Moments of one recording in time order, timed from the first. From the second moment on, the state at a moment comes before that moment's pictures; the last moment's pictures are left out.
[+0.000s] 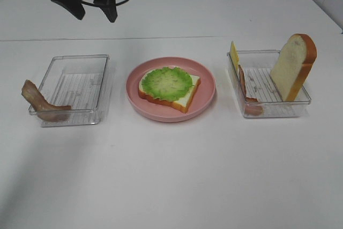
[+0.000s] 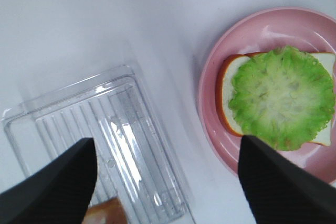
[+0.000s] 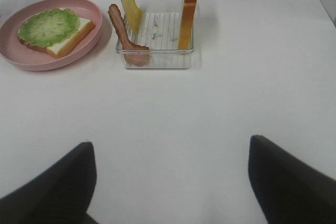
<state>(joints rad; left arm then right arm) -0.29 2.22 -2.19 -0.11 1.21 0.00 0.00 0.00 -0.50 0.06 1.07 -0.04</state>
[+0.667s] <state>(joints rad) -0.14 1.90 -1.71 0.03 1.22 -0.05 0.00 0.00 -0.50 0.06 1.07 -0.04</state>
